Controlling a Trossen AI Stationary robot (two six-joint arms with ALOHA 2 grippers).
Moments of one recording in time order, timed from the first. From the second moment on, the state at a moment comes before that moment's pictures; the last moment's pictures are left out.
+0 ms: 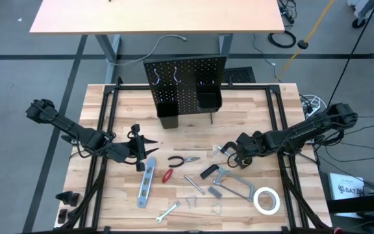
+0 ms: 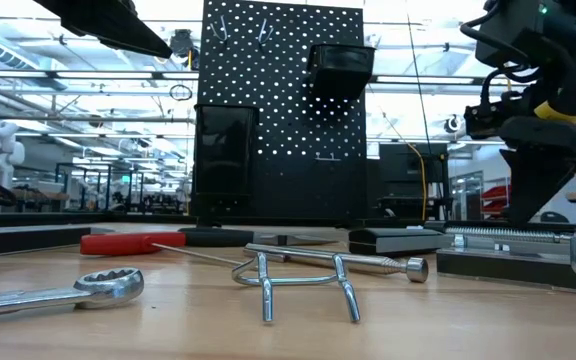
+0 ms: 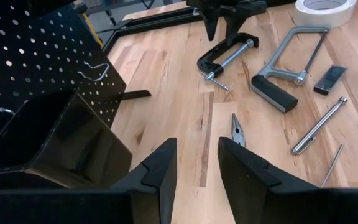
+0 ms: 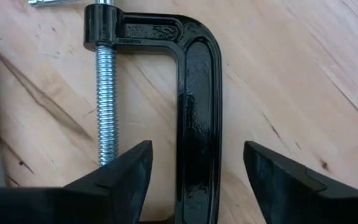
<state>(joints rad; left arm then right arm) -0.46 0.96 0.66 -0.28 -0.63 -0.10 0.25 1.24 0.57 -0.65 0.26 0.96</state>
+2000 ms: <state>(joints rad) -0.46 0.96 0.66 -0.28 -0.63 -0.10 0.39 1.36 0.85 -0.66 0.54 0.72</state>
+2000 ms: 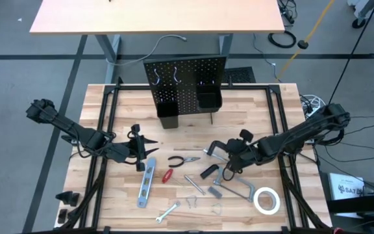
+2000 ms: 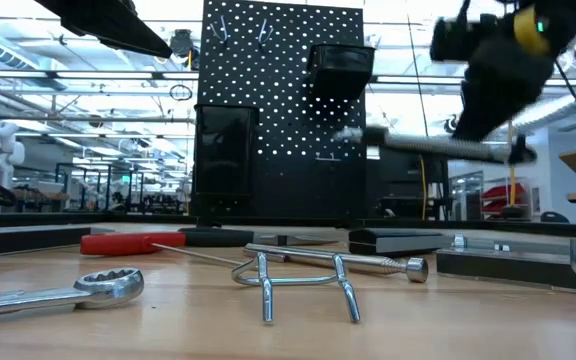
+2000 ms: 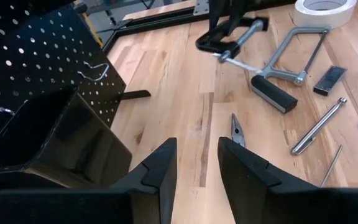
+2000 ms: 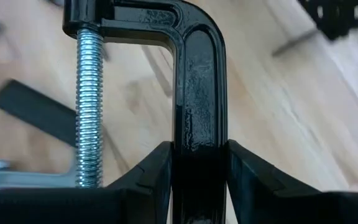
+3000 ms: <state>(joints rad) -0.46 0.96 0.66 -0.28 -0.72 -0.12 0.47 1.54 1.42 -0.64 1.11 -0.05</state>
